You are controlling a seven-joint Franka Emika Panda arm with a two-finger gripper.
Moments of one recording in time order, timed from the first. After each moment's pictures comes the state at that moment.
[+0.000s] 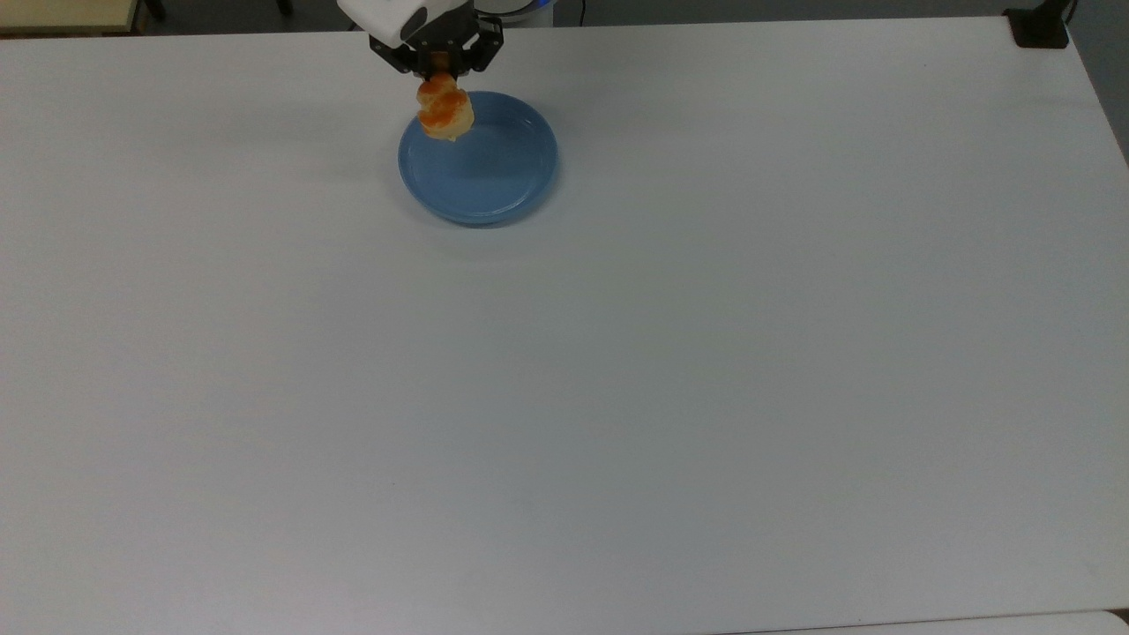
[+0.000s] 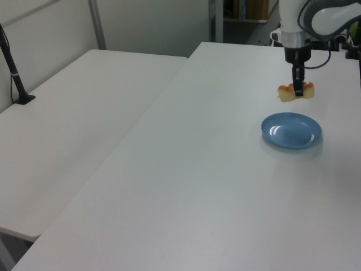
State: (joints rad) arm -0.03 -0.17 0.03 -2.22 -0.10 1.90 -0.10
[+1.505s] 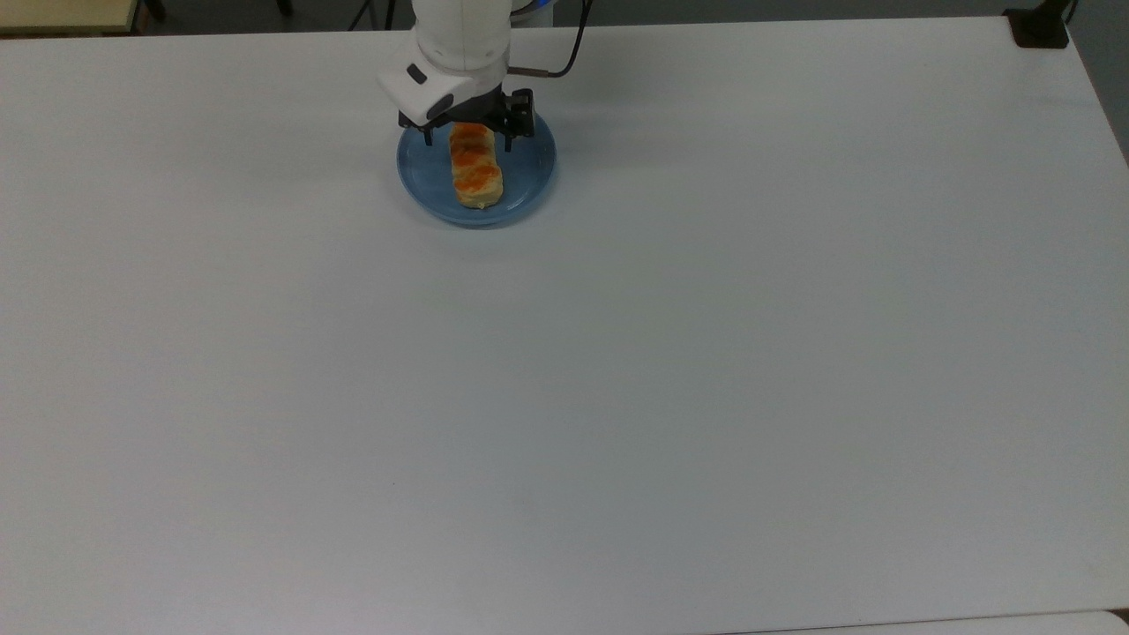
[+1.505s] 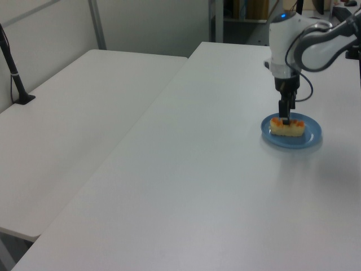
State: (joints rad) arm 0.01 -0.03 0.02 -2.26 -0.10 2.08 0.09
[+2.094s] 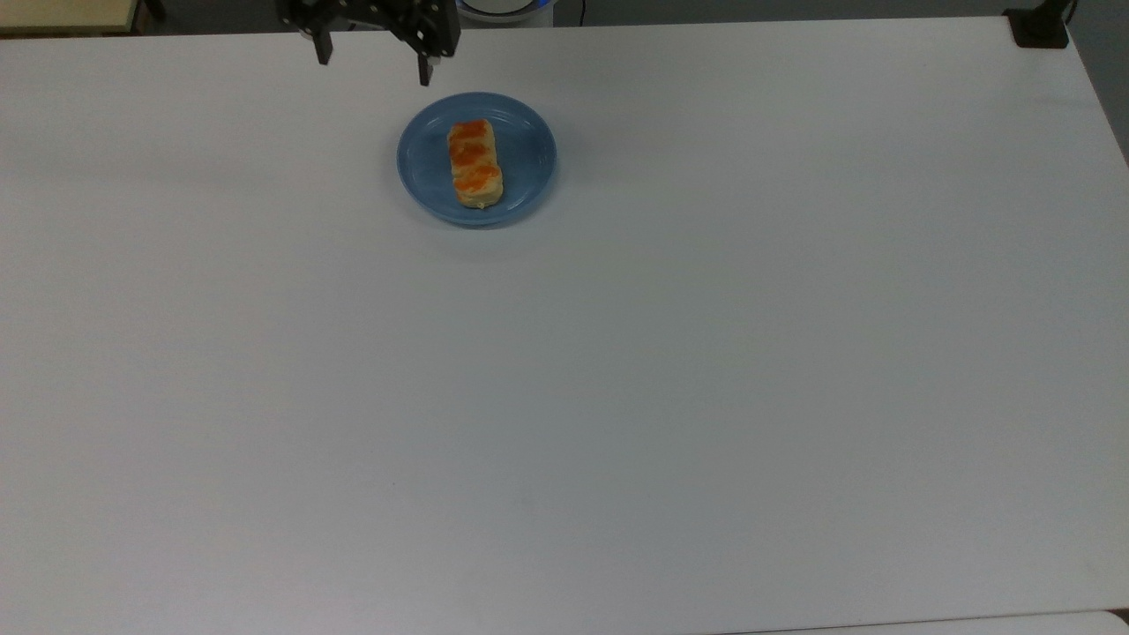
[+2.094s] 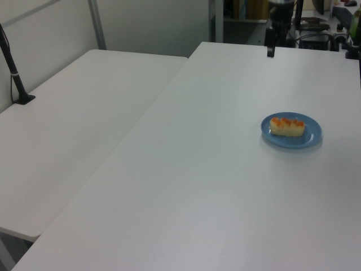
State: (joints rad) arm -0.09 -0.06 0.01 -1.79 -0.09 1.78 0.10
